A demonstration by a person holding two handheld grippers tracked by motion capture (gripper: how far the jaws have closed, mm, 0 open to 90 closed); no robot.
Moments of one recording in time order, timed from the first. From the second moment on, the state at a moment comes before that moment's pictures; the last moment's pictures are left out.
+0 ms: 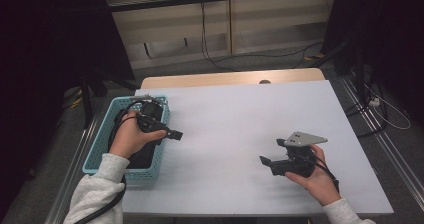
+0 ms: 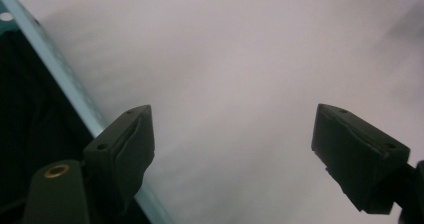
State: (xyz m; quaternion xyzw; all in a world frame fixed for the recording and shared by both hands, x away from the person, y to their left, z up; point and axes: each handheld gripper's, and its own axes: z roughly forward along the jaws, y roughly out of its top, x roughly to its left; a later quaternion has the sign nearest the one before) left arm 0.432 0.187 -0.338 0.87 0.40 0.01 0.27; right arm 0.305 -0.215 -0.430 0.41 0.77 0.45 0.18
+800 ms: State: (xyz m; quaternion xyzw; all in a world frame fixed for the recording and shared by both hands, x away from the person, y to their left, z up) left arm 0.416 0.149 -0.359 0.89 0.37 -0.01 0.28; right arm 0.301 -0.222 -0.429 0.40 0.77 0.46 0.18
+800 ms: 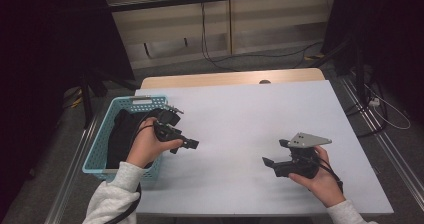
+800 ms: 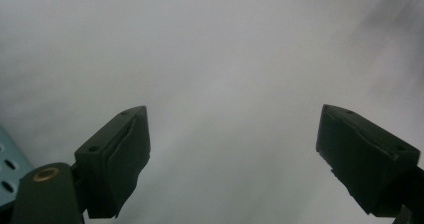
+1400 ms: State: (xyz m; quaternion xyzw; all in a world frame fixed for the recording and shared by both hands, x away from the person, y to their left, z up) left arm 0.402 0.145 -0.381 0.88 0.36 -0.02 0.30; right arm 0.299 -0.224 -0.428 0.41 0.77 0.45 0.18
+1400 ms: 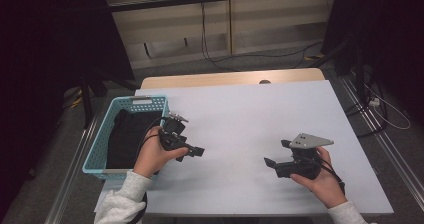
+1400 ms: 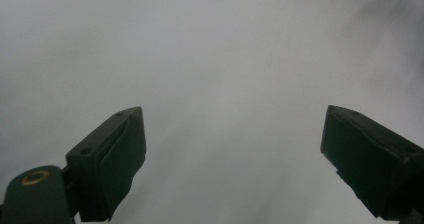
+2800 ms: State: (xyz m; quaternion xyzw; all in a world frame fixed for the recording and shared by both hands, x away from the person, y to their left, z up) left arm 0.372 0.165 -0.418 0.86 0.37 -0.02 0.35; right arm 0.281 -0.250 -0.435 0.42 0.78 0.44 0.18
